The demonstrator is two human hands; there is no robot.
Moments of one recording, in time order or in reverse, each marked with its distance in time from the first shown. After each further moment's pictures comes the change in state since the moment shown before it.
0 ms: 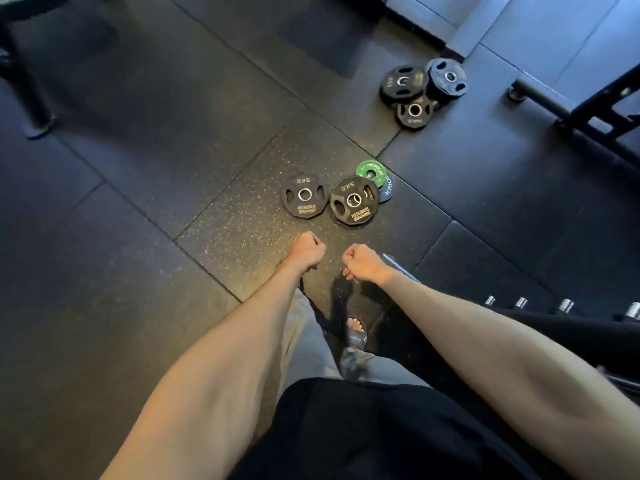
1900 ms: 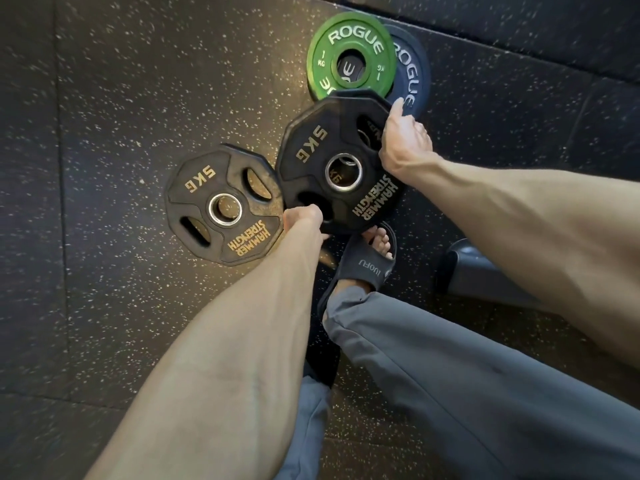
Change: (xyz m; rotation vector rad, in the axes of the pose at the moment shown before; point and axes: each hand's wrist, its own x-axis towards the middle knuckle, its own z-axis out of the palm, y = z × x) left_hand 0.674 -0.015 0.224 -0.346 0.062 -0.707; right_hand 0.684 0.192 -0.069 -0.135 0.435 0.384
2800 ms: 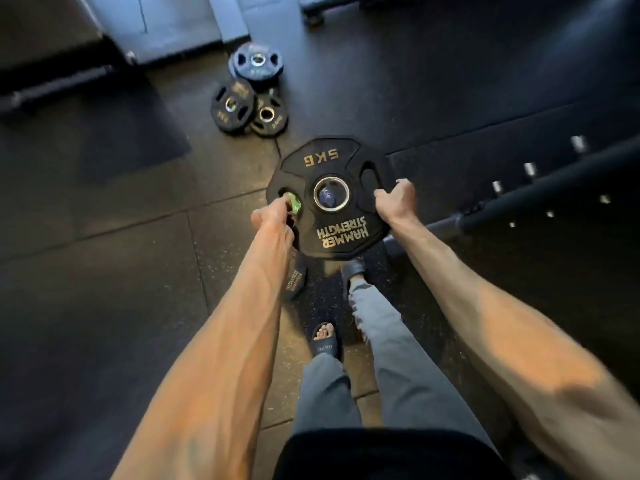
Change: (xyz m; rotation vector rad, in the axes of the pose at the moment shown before) left_hand -0.534 0.020 -0.269 0.089 -0.291 0.631; right_hand -0.517 -0.009 -0.356 1.112 0.437 0.562
